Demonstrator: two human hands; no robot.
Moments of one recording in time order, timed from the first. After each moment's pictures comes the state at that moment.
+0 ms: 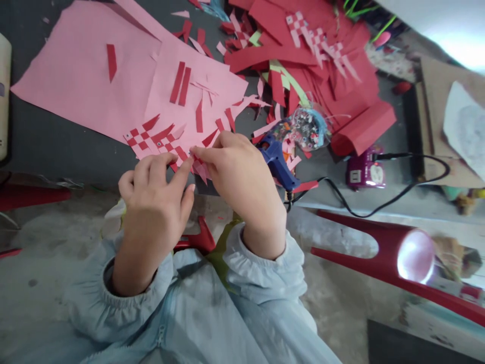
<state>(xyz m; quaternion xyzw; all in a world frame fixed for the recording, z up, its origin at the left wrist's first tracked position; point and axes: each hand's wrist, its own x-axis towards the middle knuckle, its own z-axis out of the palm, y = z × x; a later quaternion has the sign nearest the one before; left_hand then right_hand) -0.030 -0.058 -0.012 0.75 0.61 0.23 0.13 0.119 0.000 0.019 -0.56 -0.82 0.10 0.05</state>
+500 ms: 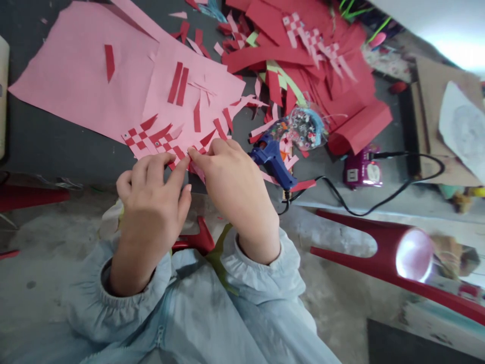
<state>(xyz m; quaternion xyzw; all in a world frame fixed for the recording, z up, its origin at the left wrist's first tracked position) -0.031 -0.059 -0.014 0.75 0.61 0.24 0.12 0.113 -0.010 0.017 -0.55 -0.83 0.06 0.01</state>
